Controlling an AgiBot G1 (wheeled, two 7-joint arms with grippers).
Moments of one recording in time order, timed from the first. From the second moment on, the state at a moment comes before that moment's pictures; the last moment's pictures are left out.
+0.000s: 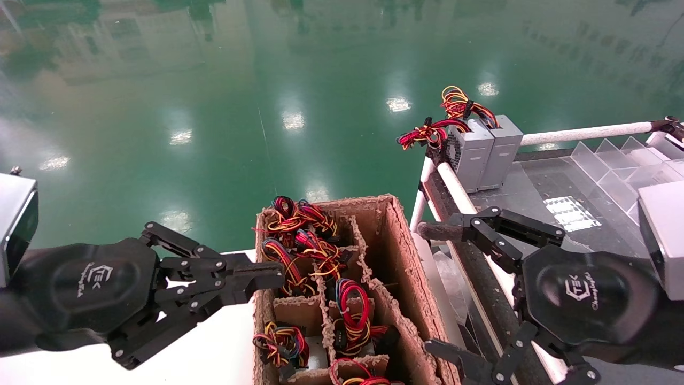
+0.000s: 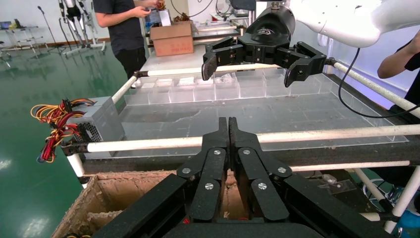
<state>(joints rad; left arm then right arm) -1.09 0.59 0.33 -1.28 0.70 1.48 -0.16 1.08 -0.61 -0.28 1.28 -0.73 -1.49 0.19</state>
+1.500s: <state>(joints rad) -1.09 0.59 0.33 -1.28 0.70 1.48 -0.16 1.31 -0.82 -0.72 1.04 -1.11 -1.58 0.34</state>
